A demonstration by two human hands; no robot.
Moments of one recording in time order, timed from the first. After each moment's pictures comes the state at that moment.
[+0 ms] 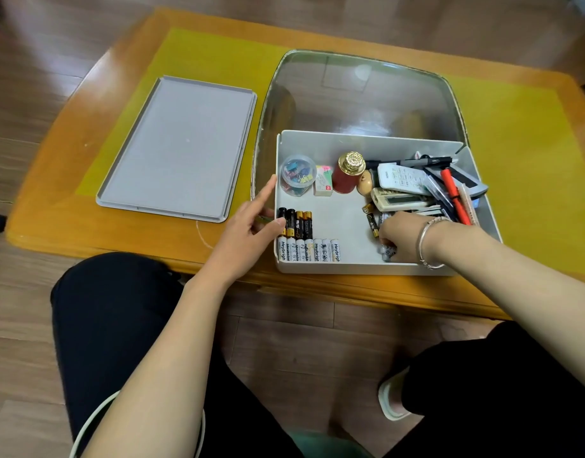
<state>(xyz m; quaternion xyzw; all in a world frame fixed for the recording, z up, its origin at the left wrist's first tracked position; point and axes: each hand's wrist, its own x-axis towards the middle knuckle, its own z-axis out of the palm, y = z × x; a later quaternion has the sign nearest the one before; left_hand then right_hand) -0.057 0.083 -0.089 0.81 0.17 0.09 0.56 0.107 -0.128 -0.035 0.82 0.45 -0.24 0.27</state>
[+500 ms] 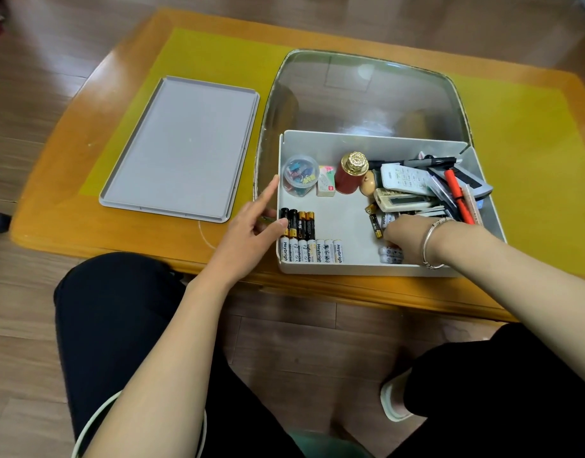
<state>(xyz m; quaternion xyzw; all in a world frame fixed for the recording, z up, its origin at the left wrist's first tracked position) -0.058 0.083 -0.090 0.81 0.17 0.09 0.56 0.110 -0.128 -0.034 0.79 0.46 -0.26 0.32</state>
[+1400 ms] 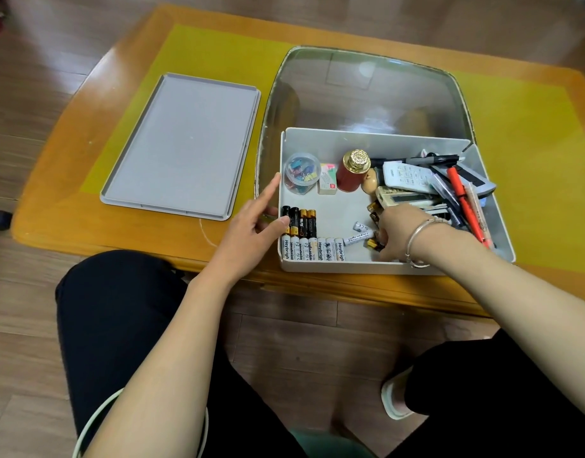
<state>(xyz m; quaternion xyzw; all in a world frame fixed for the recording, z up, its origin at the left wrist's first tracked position) -0.057 0.083 -0.091 0.81 0.16 0.09 0.55 0.096 -0.113 -0.032 0.89 0.36 -0.21 0.16</state>
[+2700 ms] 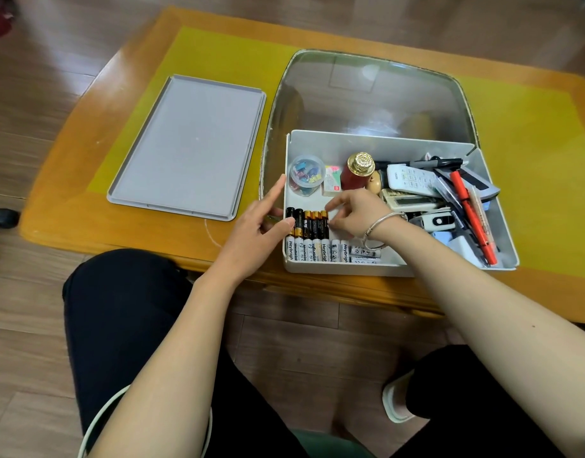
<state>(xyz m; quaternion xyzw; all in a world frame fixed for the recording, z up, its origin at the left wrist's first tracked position) -0.057 0.082 -0.087 0.81 0.17 0.09 0.55 0.091 -0.062 -0.051 0.90 0.28 -0.27 -0.20</state>
